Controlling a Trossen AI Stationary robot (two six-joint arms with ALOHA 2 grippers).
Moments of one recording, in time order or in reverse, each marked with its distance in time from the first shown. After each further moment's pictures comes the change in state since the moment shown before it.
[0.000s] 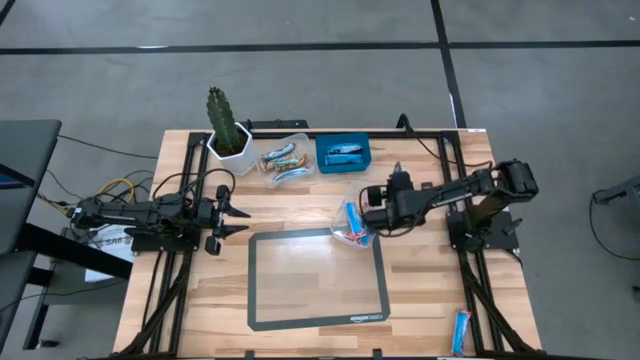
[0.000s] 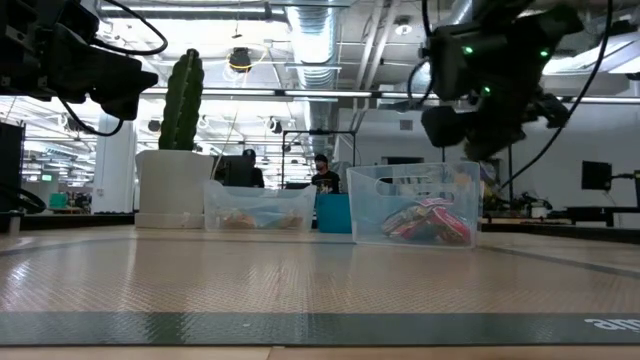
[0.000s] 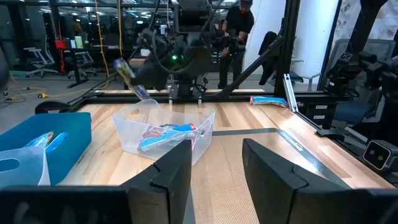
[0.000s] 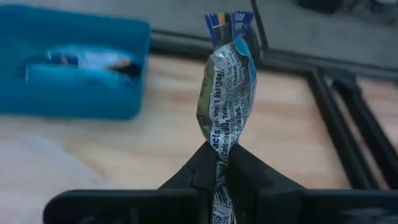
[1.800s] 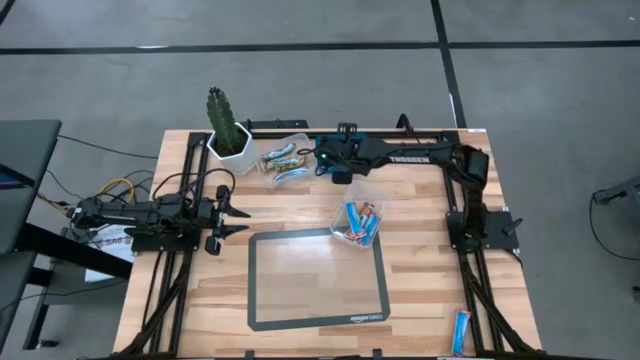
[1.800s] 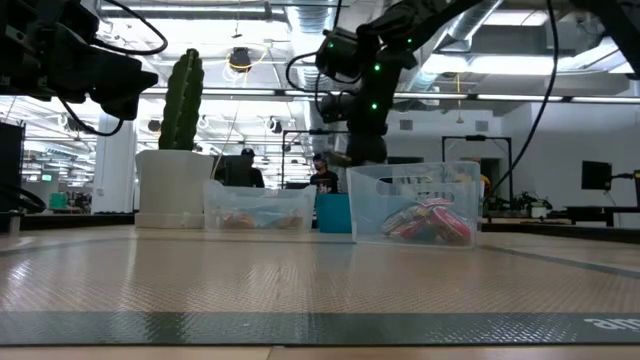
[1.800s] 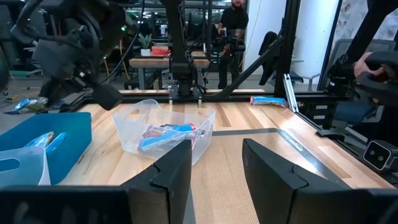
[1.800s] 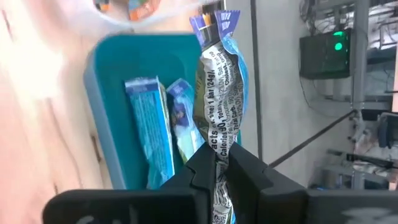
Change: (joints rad) left arm 0.000 0.000 0.000 0.000 0.000 0.000; right arm -0.390 0.334 0.561 0.504 -0.346 -2.117
